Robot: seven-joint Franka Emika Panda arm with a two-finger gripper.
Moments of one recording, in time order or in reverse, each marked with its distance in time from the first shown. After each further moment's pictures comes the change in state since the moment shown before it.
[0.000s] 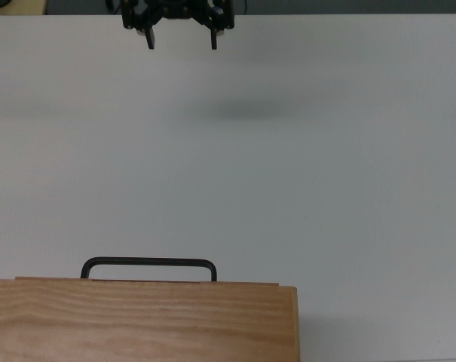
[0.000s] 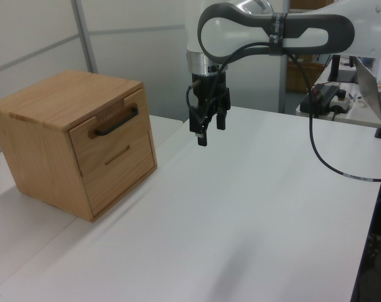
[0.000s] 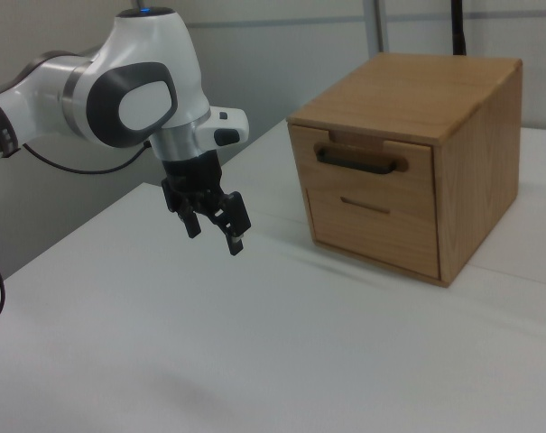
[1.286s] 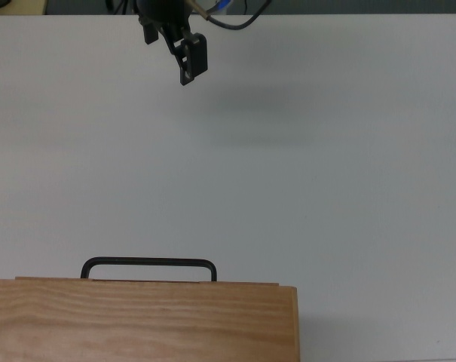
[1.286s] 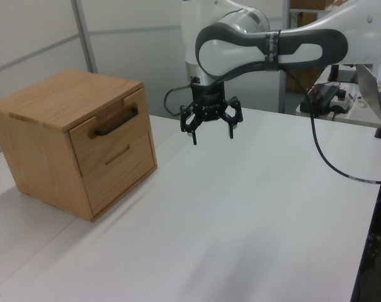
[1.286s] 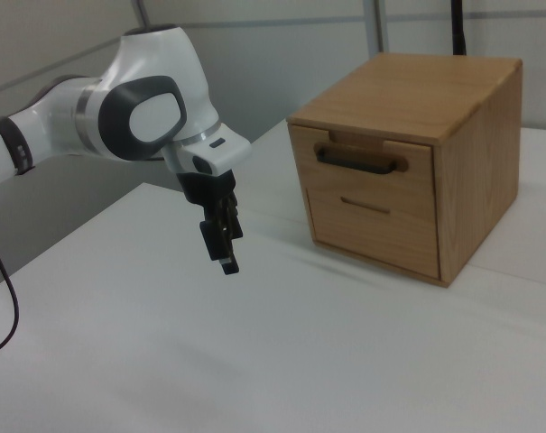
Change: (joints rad) arm 0.002 0.015 0.004 -0.047 -0.100 0.072 0.933
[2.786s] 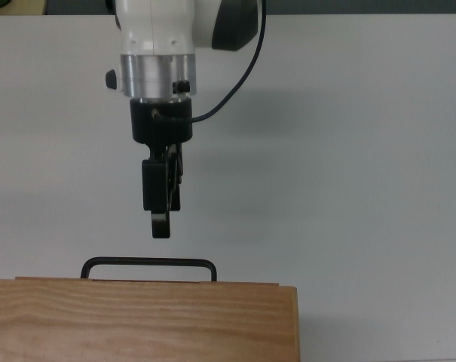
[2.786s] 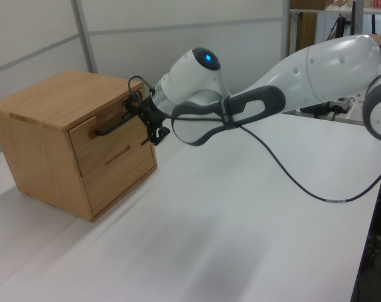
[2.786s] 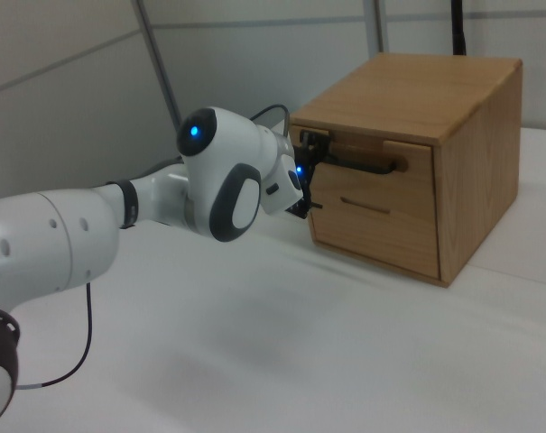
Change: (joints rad) arm -0.006 0.328 0.001 0.001 0.026 1.183 0.679
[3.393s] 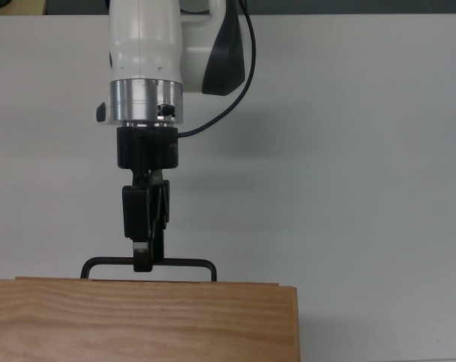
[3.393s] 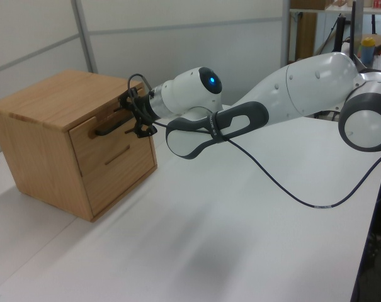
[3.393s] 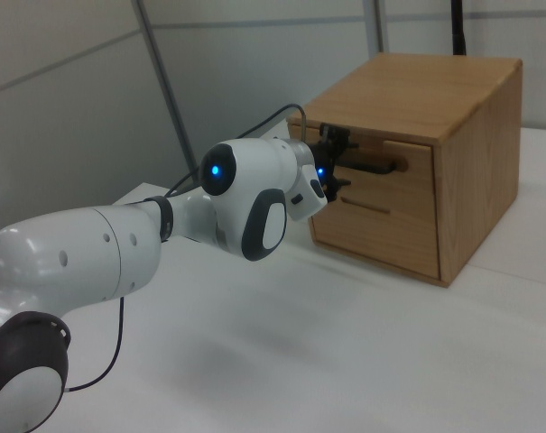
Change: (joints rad) arm -0.012 0.138 -0.002 0.091 0.000 0.277 -0.001
